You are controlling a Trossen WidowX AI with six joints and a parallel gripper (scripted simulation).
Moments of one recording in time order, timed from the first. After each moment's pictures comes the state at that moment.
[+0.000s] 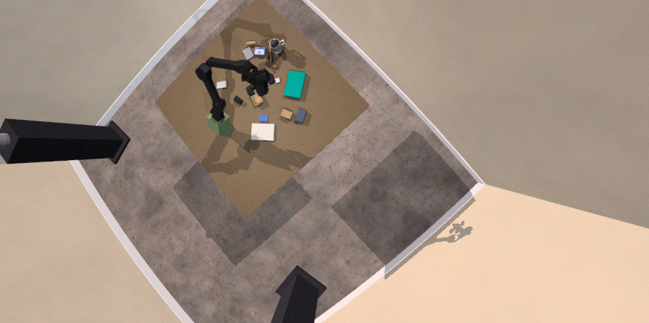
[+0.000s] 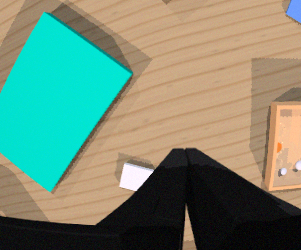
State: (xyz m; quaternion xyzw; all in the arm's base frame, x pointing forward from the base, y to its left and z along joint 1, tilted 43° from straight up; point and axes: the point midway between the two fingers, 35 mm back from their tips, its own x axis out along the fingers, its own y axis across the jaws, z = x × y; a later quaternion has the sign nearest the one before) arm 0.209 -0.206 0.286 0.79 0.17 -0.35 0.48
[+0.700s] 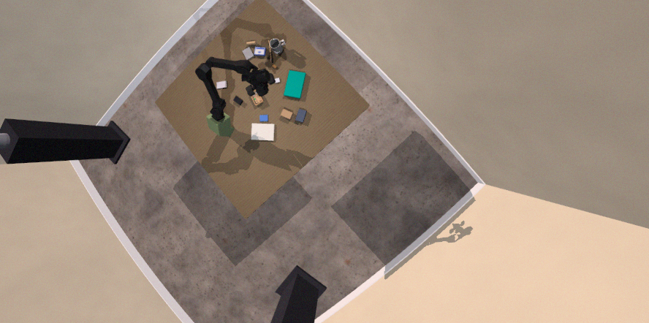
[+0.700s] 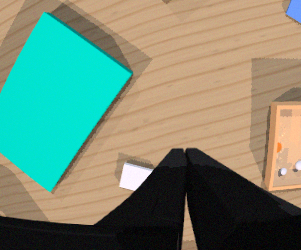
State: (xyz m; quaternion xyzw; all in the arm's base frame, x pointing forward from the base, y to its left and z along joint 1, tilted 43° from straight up) arm 0.209 -0.206 0.286 0.79 0.17 -0.35 0.48
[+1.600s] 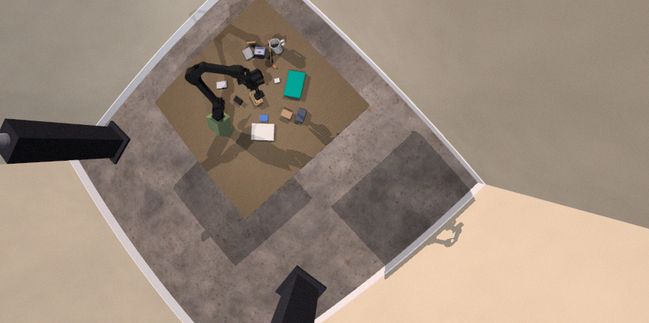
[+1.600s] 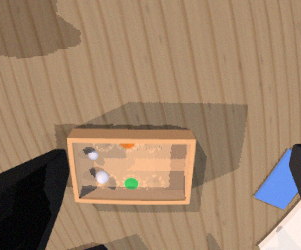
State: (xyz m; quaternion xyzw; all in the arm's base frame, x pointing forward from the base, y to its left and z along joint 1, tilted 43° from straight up) arm 0.237 -0.126 0.209 0.19 0.39 -0.09 0.90
